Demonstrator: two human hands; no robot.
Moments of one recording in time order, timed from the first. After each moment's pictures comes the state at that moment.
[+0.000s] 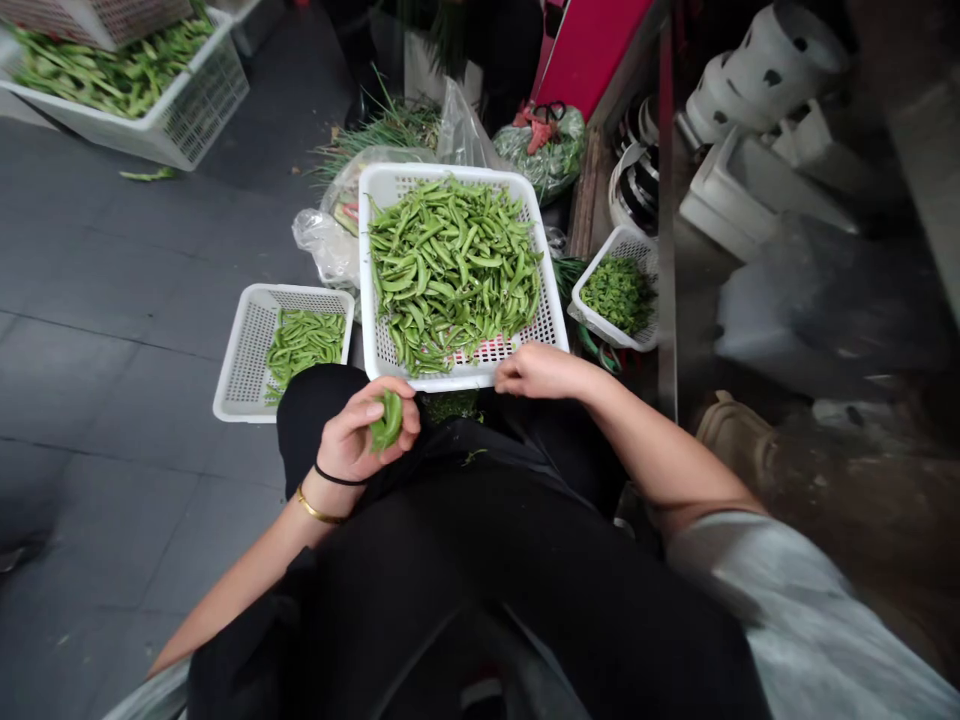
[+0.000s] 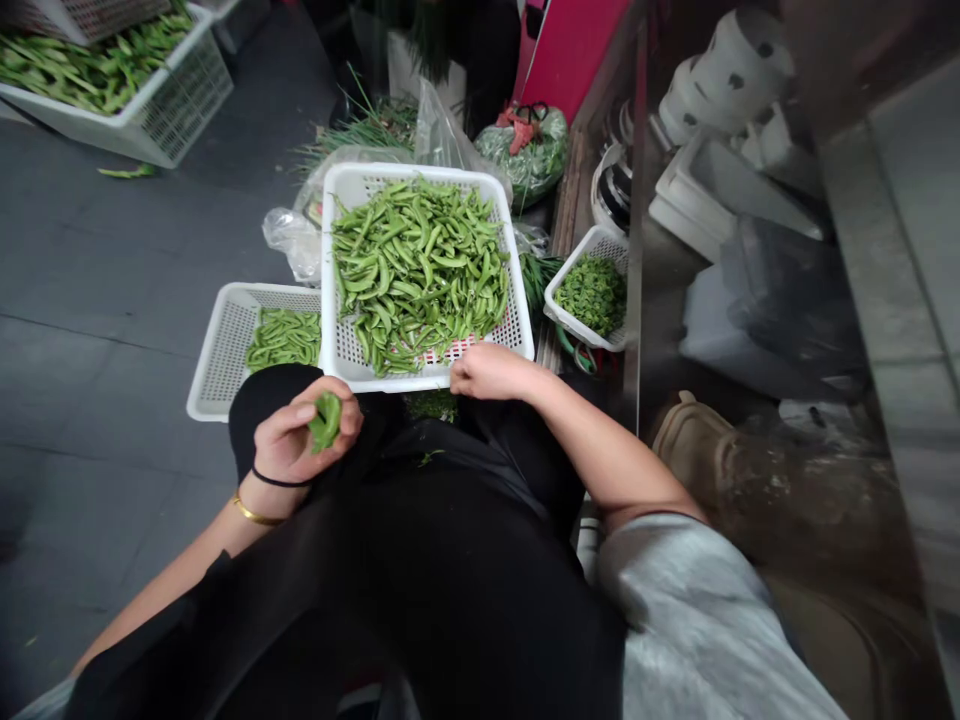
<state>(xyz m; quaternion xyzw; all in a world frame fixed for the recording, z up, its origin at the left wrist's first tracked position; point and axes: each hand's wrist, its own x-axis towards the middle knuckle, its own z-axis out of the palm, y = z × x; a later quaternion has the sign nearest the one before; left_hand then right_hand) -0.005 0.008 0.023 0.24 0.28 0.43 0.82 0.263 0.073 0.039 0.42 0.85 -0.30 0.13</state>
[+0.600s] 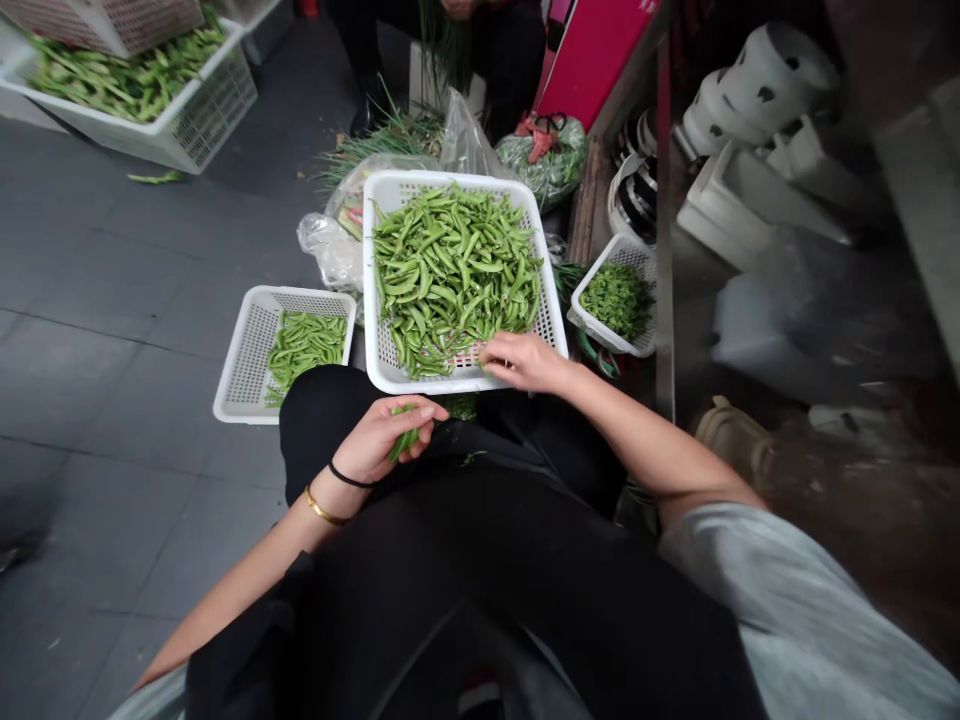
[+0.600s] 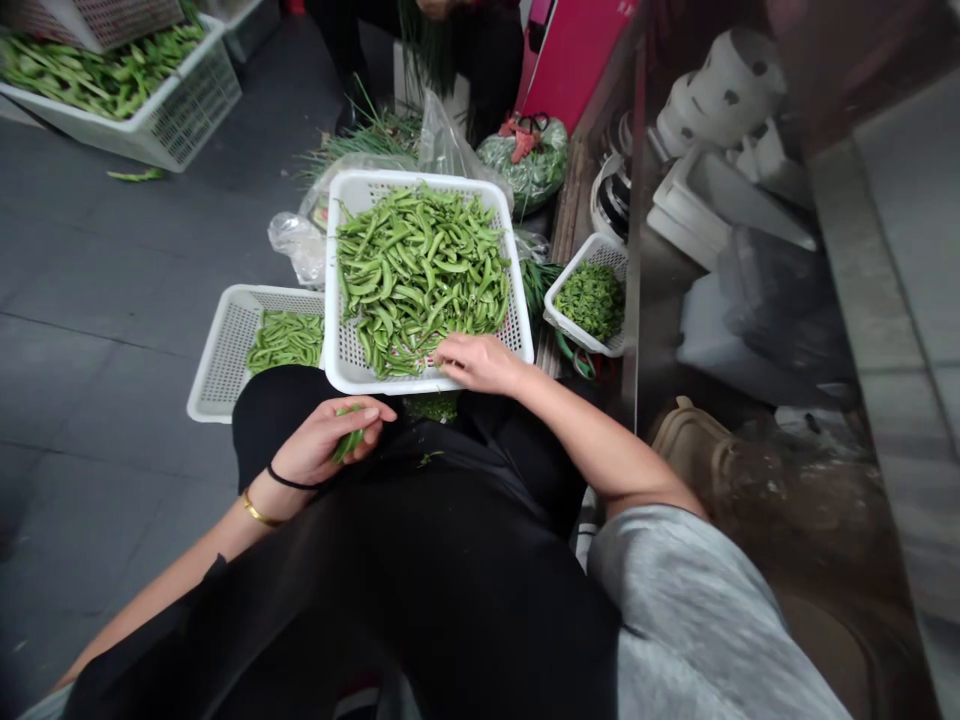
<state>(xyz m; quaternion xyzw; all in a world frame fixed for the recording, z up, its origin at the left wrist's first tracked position) 0.009 0.003 0.014 0.29 0.43 0.29 0.80 0.264 0.078 0.017 0.35 0.92 -0.15 -0.04</state>
